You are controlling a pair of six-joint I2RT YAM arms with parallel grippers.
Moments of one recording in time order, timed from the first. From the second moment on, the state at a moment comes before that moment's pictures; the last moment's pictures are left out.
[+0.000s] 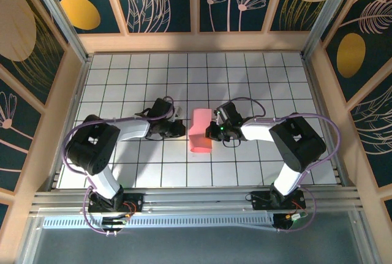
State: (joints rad) left arm -0.54 1.70 0.81 -0.10 0.45 -0.57; right arm 0.63 1.71 0.75 -0.01 -0.36 0.75
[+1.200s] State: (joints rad) left arm -0.62 1.83 0.87 -0.04 0.49 -0.63; right arm 0.63 1.71 0.76 -0.03 -0.37 0.75
